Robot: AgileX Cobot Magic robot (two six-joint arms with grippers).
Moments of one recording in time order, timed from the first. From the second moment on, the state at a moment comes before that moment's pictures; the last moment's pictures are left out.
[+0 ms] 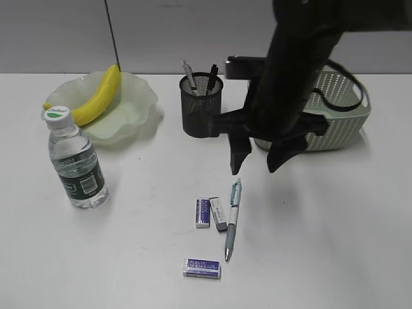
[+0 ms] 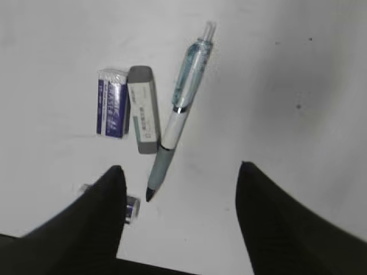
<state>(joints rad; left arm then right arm) -0.47 0.02 -0.54 -0.01 1.06 -0.01 0.62 1.91 -1.41 0.12 1.01 0.41</state>
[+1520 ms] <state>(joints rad) -0.47 0.02 -0.54 -0.01 1.06 -0.01 0.64 2.25 -1.59 0.02 1.00 0.60</state>
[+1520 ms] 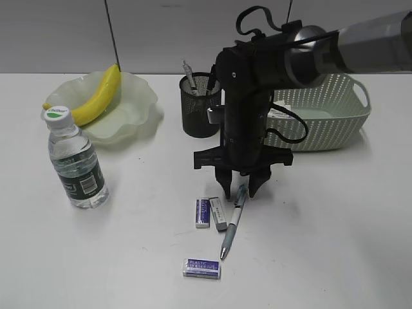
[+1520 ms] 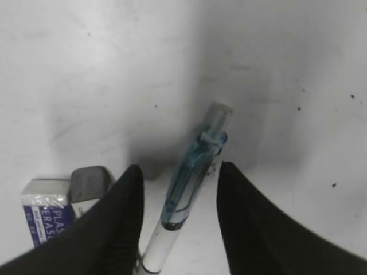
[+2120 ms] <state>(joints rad) -0.47 0.02 -0.54 -0.01 1.06 -0.01 0.64 2.29 -1.63 0.01 1.02 0.60</state>
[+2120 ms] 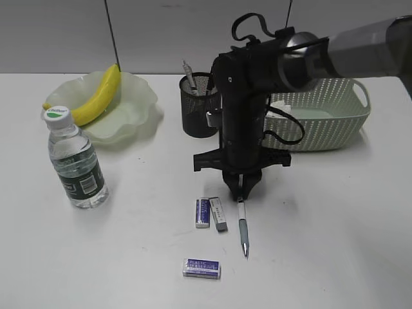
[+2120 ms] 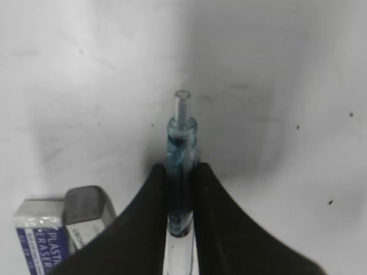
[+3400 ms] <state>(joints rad) -0.47 0.02 -0.54 -0.01 1.06 -0.01 0.62 2.22 -1.83 -0.53 0.14 0.46</state>
